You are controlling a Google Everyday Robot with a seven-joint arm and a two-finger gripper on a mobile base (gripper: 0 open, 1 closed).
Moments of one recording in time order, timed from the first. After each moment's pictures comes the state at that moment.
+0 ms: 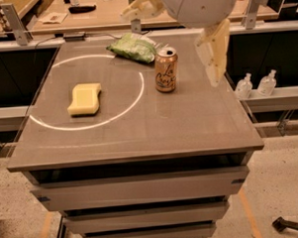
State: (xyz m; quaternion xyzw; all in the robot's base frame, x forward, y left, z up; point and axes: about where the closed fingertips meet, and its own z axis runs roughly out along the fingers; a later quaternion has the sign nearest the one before) arm 0.468 -0.044 1.046 -0.93 0.28 -0.15 0.17
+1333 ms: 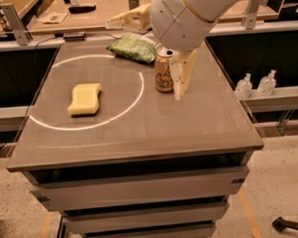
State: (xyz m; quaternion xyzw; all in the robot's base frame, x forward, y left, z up) arm 0.504 0.002 1.007 -0.91 0.25 -0.08 0.31
